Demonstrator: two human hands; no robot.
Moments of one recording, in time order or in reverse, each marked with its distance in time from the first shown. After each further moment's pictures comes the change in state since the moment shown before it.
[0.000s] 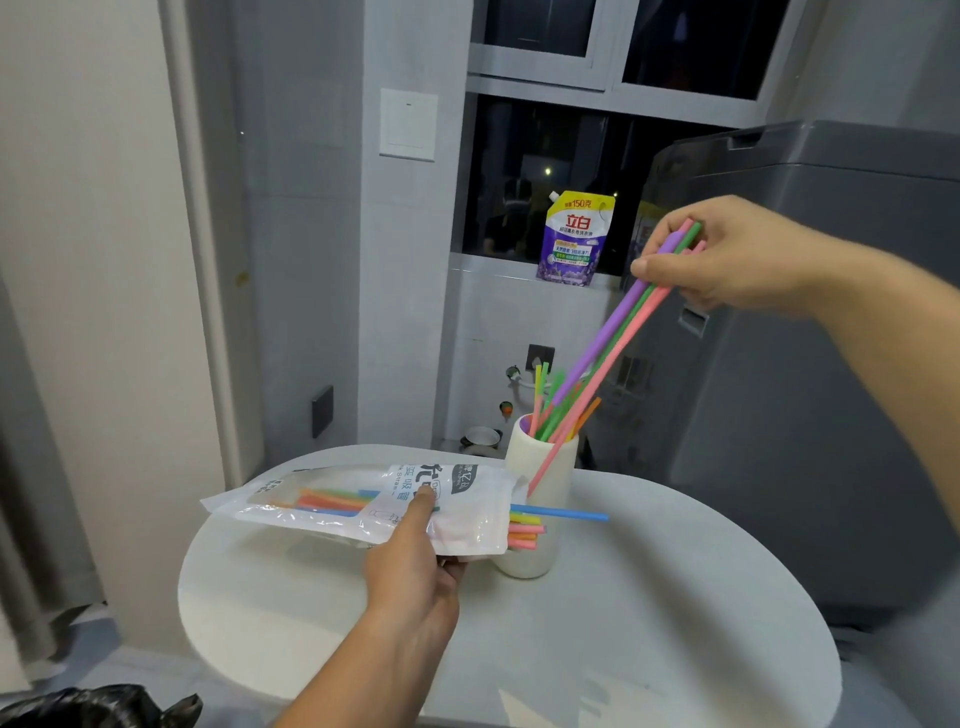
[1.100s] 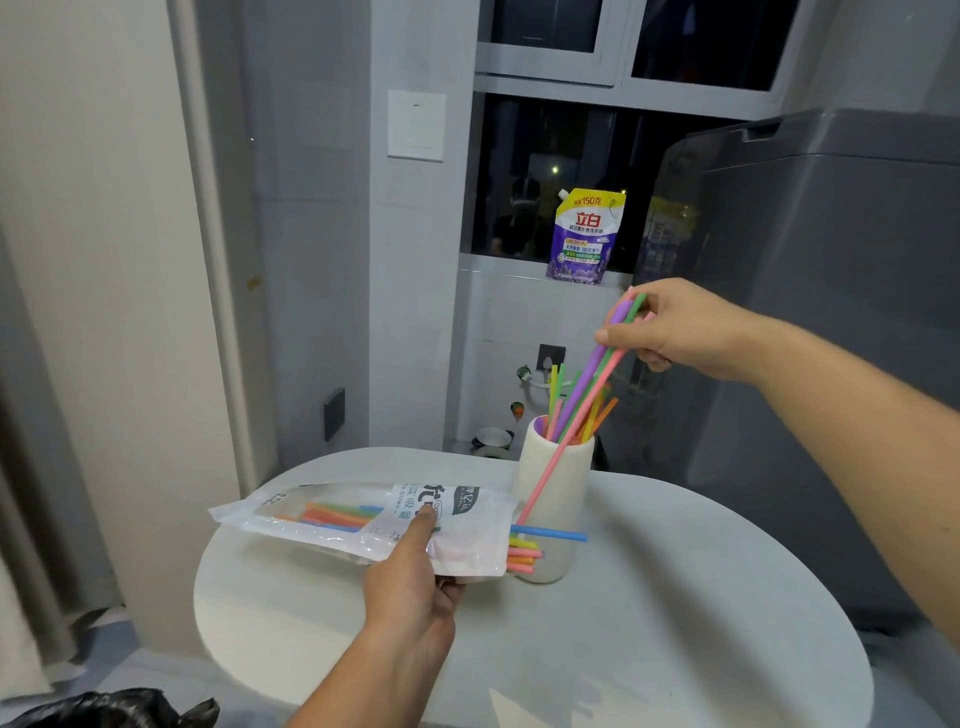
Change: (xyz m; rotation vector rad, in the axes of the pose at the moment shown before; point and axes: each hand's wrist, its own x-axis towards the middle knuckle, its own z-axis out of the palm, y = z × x) left_hand 0.006 0.010 -0.020 0.371 -0.069 -0.001; right_hand 0.024 0.041 0.065 0.184 -0.074 0.162
